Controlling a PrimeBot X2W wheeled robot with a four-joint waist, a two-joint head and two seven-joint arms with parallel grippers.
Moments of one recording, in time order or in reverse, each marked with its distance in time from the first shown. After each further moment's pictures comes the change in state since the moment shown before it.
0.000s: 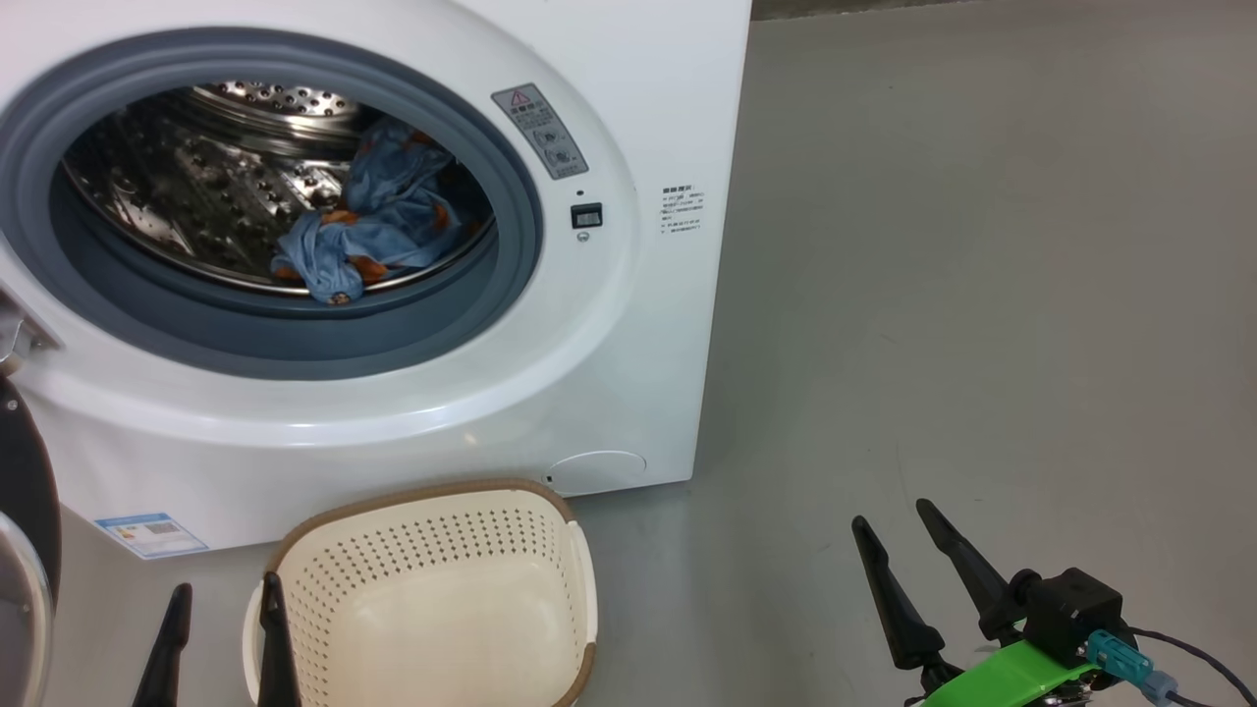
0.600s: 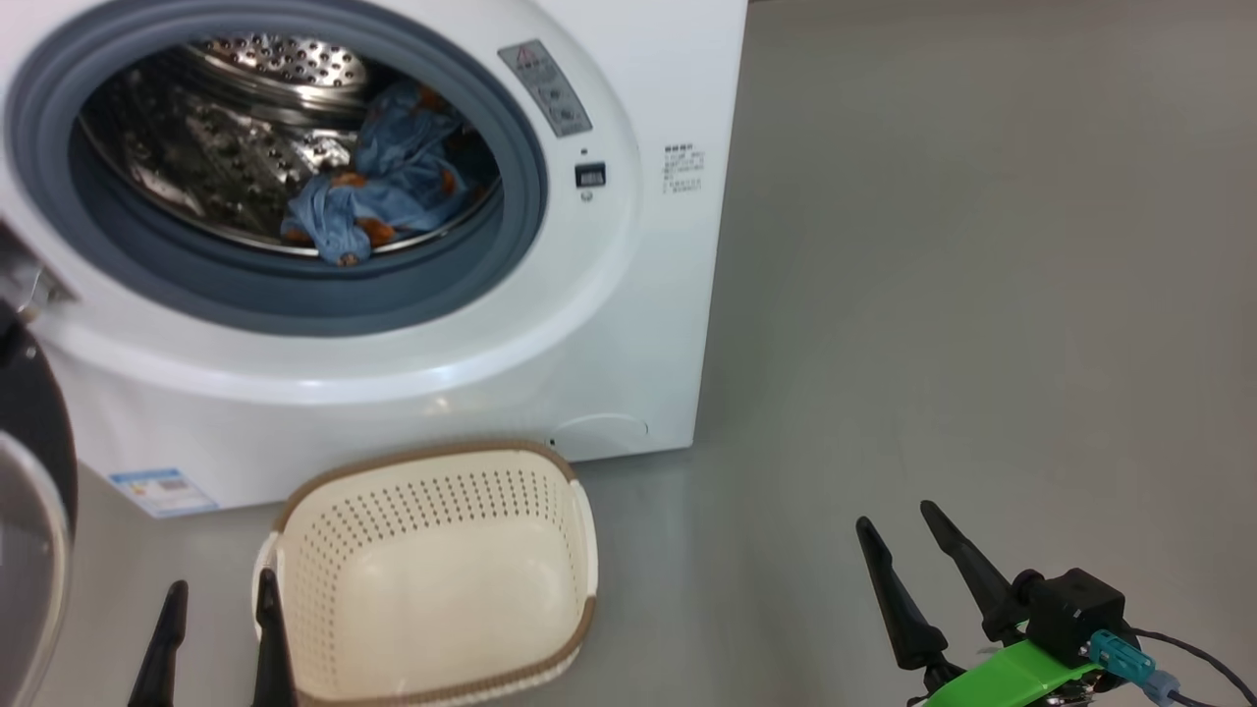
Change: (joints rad) left arm -0.006 0.000 0.010 0.005 0.000 -0.002 0.000; right arm -0.001 0.002 -0.008 0.010 0.001 0.000 0.000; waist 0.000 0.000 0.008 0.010
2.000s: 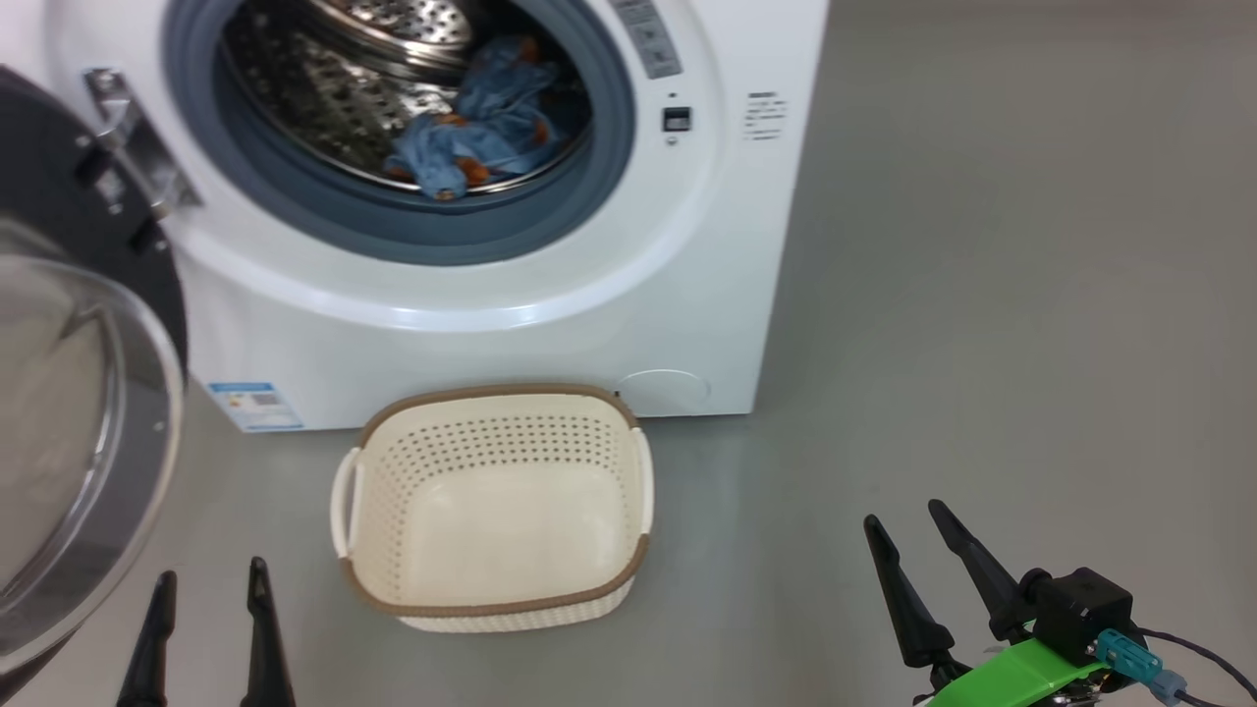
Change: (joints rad) left arm -0.004 0.000 -0.008 -0.029 0.001 0.038 0.000; right arm 0.000 -0.001 -0.014 0.002 -0.001 0.000 0.000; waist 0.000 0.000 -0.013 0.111
